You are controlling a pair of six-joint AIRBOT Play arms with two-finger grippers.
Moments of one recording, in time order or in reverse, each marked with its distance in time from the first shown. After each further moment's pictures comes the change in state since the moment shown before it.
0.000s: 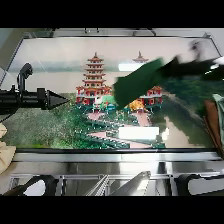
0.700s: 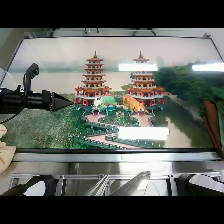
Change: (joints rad) left arm -0.069 0.000 0.000 0.007 -0.008 0.015; right arm -0.683 0.254 -0.037 -0.883 0.403 0.537
